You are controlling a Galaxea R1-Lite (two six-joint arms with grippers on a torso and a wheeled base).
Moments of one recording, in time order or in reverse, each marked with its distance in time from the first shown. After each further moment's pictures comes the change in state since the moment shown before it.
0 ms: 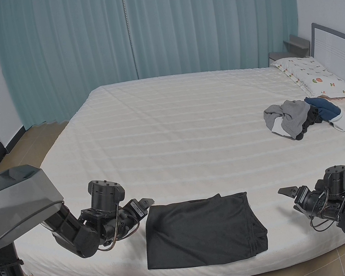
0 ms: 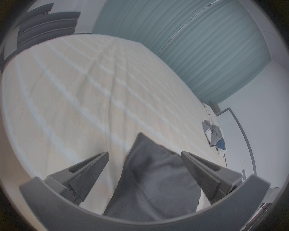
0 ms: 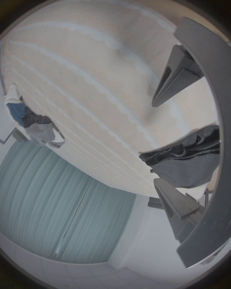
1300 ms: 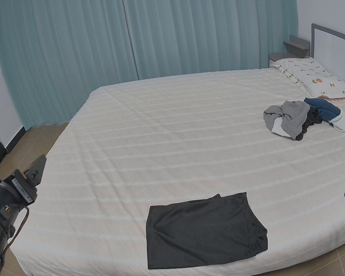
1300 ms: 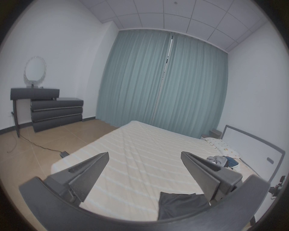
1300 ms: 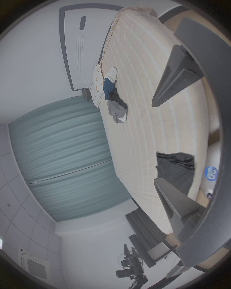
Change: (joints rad) left arm -0.006 -1.036 0.223 0.258 0.486 0.560; right arm -0.037 -1.500 0.081 1.134 -0.140 -0.658
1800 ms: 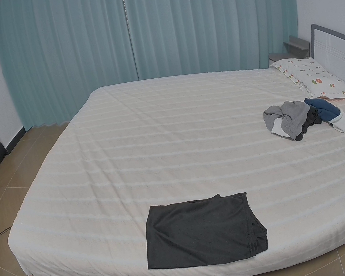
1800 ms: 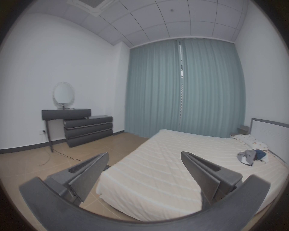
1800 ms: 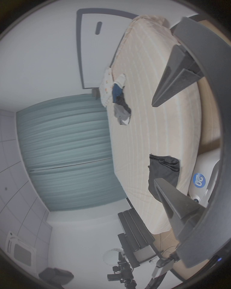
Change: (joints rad) left arm 0.086 -0.592 0.106 0.418 0.225 0.189; right arm -0.015 -0.514 -0.180 0.609 0.010 -0.129
